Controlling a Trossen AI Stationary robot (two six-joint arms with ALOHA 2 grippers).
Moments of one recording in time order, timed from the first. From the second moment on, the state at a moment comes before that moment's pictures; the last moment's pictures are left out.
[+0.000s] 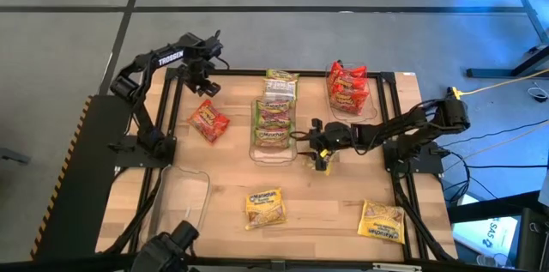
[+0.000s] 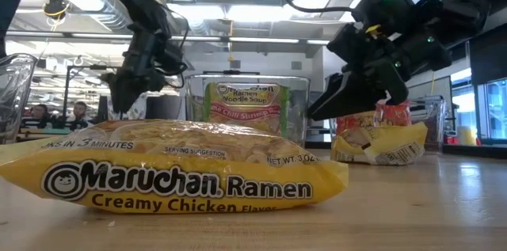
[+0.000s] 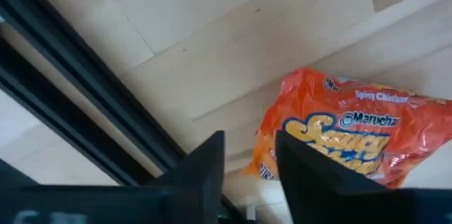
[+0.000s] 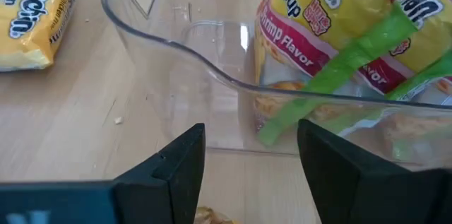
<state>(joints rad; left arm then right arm) 1.01 1.75 1.28 -1.29 -0.03 -0.06 -0.04 1.54 0.46 0.55 -0.04 -0.16</state>
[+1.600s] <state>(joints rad) 0.80 1.98 1.28 -1.24 -0.02 -0.47 -0.03 1.61 0.46 0.61 -0.10 -0.14</state>
